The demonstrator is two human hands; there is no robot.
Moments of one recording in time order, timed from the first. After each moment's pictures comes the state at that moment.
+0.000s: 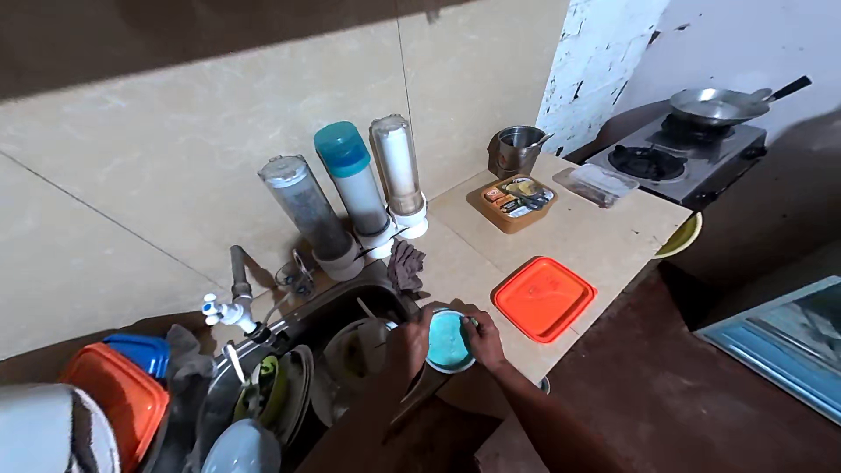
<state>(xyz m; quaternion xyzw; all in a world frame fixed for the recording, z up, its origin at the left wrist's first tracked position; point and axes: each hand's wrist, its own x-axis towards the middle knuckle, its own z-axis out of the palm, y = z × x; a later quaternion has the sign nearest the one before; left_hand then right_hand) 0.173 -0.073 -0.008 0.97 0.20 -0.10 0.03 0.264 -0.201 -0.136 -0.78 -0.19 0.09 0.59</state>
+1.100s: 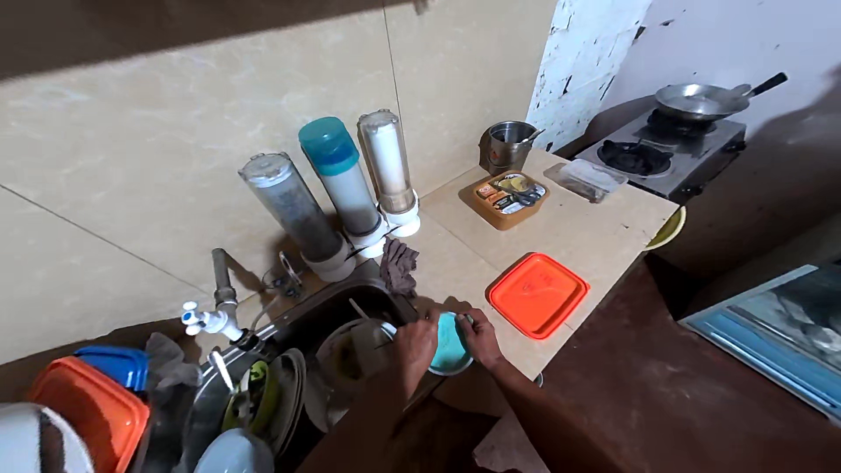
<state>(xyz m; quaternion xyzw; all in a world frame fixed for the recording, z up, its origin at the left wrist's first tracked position) 0.193 -0.088 -0.001 0.96 0.20 -0.18 0.04 0.266 -0.202 -0.129 -0.78 -0.19 0.11 0.59</state>
